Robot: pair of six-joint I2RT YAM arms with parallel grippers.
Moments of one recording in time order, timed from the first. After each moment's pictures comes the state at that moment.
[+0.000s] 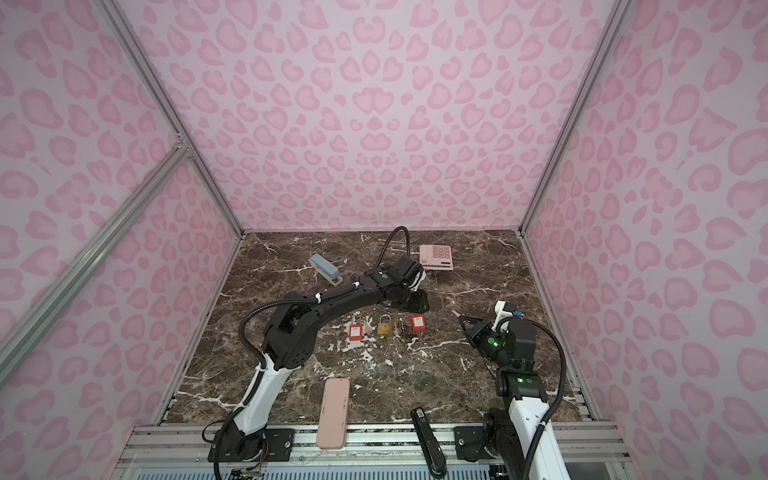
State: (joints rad) left arm -0.84 2.31 1.91 -0.62 0.26 -0.54; right arm -0.11 0.63 0.30 -0.08 -0.61 1.02
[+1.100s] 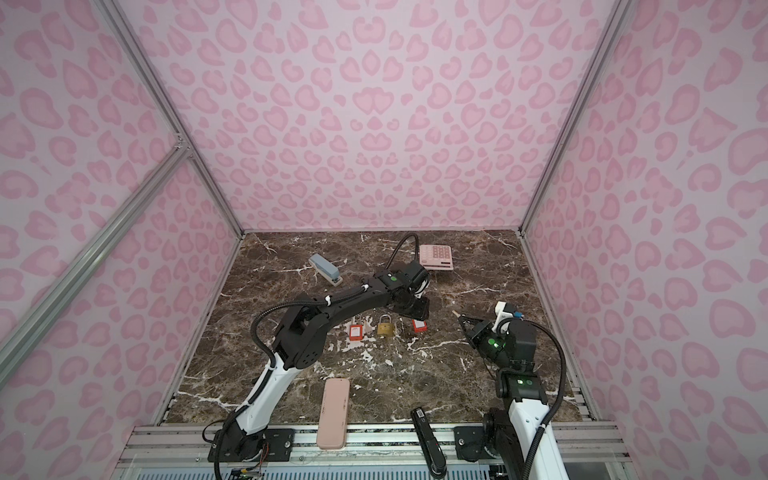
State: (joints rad) left arm -0.88 2.40 2.02 -0.76 0.19 -0.47; right arm -0.12 0.61 0.29 -0.08 -0.61 1.04
